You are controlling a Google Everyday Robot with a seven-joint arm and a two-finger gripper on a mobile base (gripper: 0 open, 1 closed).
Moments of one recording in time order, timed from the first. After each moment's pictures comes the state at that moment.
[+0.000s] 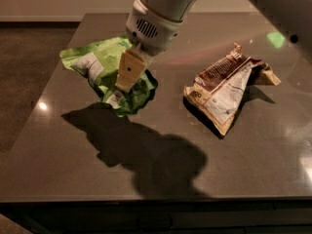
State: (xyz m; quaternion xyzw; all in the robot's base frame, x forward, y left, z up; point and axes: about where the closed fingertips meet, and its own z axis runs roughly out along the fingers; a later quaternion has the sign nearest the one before) arm 0.485 0.046 0.965 -0.56 0.80 0.17 0.14
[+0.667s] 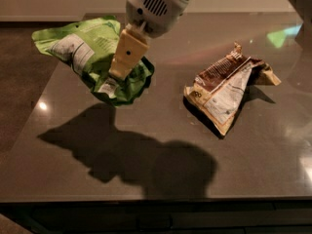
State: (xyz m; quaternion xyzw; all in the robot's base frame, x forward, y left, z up) arm 0.469 0.053 1.008 -0.62 0.74 0.21 0.17
